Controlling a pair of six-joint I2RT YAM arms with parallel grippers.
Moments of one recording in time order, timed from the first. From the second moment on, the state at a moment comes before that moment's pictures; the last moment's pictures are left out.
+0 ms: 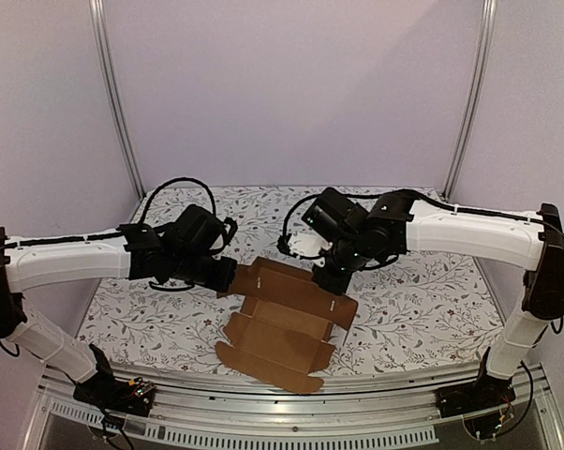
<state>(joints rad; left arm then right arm) -0.87 1.40 0.96 -0.47 -0.18 -0.46 1.03 1.73 1.48 -0.83 0.19 -0.20</state>
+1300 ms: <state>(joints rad) -0.92 1.66 0.92 -0.42 -0.19 -0.51 0.96 1.87 1.50 -0.87 0.05 -0.03</state>
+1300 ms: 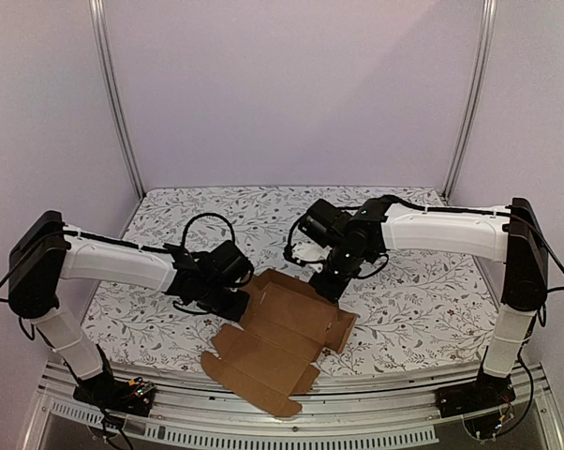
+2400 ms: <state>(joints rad) -1.03 1.78 0.98 -0.40 -0.14 -0.51 0.95 1.87 1.46 -0.88 0.06 0.02</state>
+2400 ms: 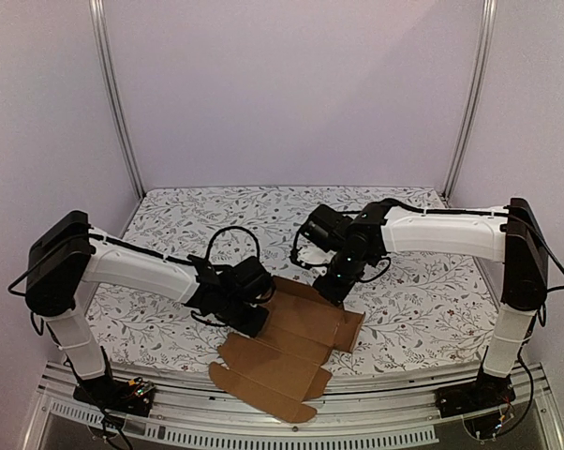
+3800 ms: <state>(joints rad) -0.87 1.30 1.05 -0.59 -0.24 -0.39 1.03 1.68 1.37 -0.74 0.29 -0.21</state>
